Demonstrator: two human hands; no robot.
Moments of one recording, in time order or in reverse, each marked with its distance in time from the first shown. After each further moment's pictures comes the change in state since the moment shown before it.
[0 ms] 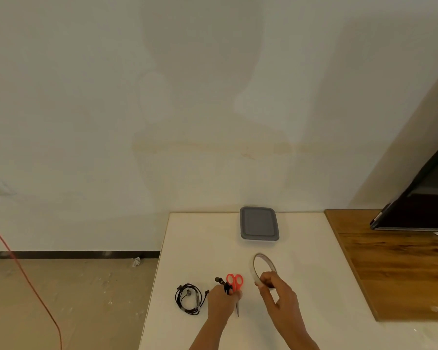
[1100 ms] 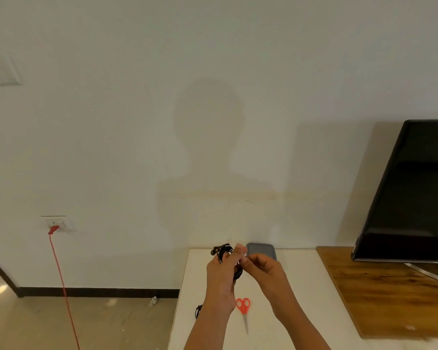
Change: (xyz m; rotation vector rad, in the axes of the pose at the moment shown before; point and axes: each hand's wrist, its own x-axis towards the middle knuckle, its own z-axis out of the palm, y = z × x) left_hand -0.218 0.119 -0.140 -1.061 -0.049 0.276; right_hand -0.039 -0.222 -0.078 0.545 -0.136 0.006
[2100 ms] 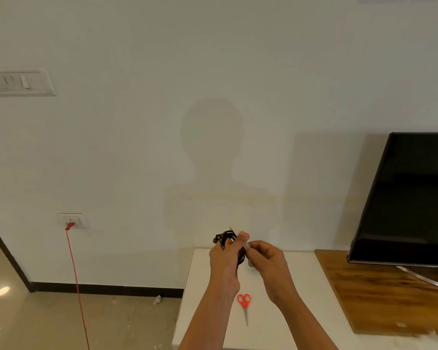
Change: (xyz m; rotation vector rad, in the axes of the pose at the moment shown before) left_hand -0.053 0.031 0.010 -0.046 0.029 0.058; right_hand -0.040 -0.052 0.012 0.118 0.053 -0.097
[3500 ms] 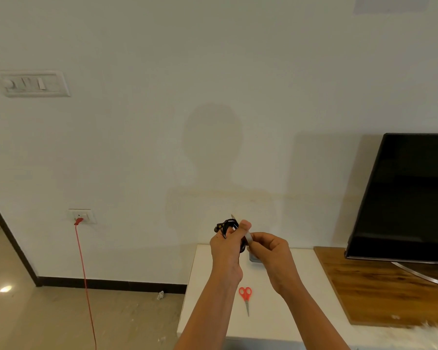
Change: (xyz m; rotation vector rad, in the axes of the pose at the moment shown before) left_hand -0.039 0.021 0.000 -0.006 0.024 0.059; right_hand -0.028 -0.026 0.005 -0.001 0.002 -0.034
